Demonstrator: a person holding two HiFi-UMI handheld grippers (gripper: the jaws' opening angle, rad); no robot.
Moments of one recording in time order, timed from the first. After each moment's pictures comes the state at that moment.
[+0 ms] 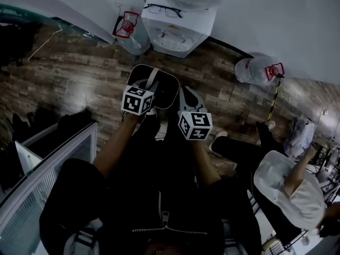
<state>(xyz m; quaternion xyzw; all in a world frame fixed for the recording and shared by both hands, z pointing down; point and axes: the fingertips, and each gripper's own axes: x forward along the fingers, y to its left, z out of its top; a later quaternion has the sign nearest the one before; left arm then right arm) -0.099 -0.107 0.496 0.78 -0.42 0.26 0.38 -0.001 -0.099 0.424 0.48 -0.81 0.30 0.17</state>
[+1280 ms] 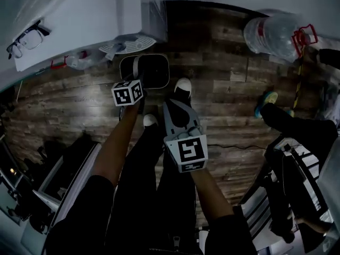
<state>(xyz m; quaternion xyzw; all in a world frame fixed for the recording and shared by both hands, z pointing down) -0.036 -0.224 0.874 0.71 -0.44 0.31 0.45 0.069 -0.157 0.651 0.48 -0.78 0.36 0.18</state>
